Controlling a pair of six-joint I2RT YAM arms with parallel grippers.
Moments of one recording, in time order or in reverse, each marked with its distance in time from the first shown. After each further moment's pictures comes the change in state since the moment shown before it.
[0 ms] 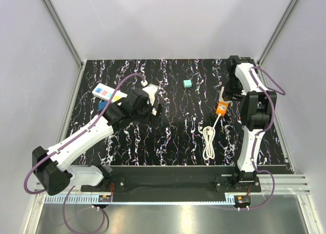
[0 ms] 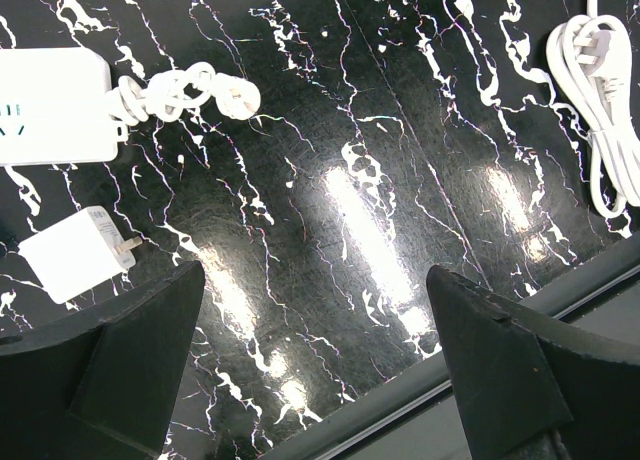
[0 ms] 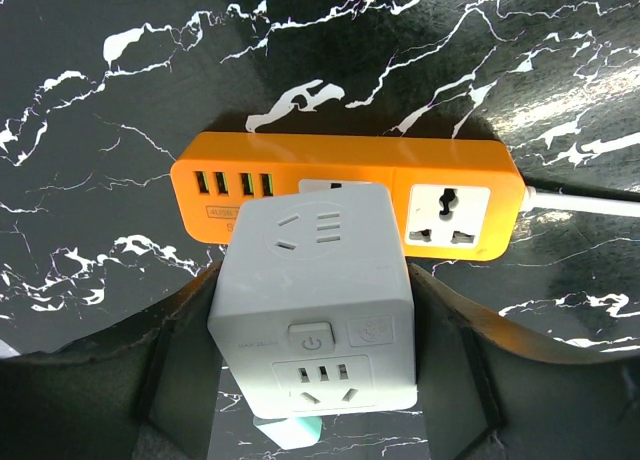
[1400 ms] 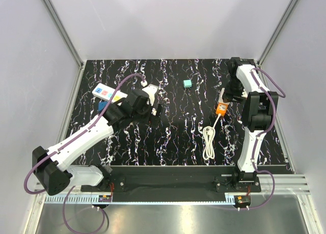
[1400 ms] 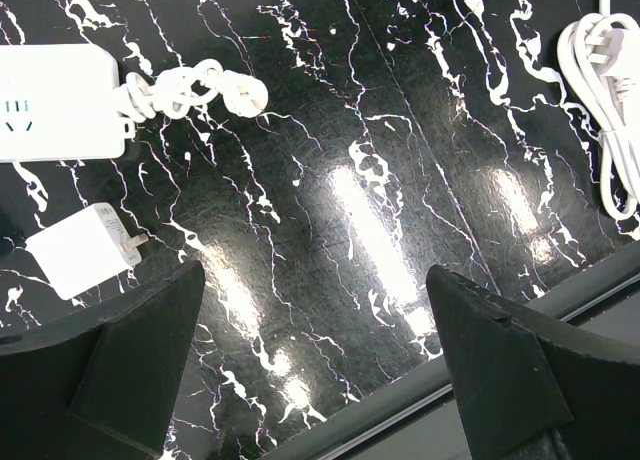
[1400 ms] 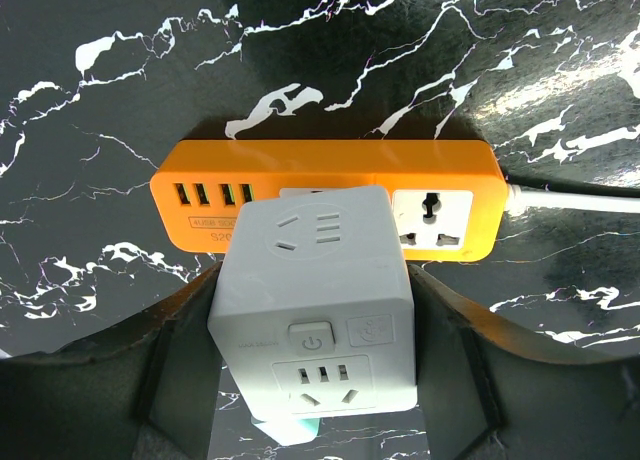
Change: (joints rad) left arm 0.000 0.000 -0.005 -0.001 -0.014 0.002; right arm -0.011 -0.025 -0.060 0.027 -0.042 0.010
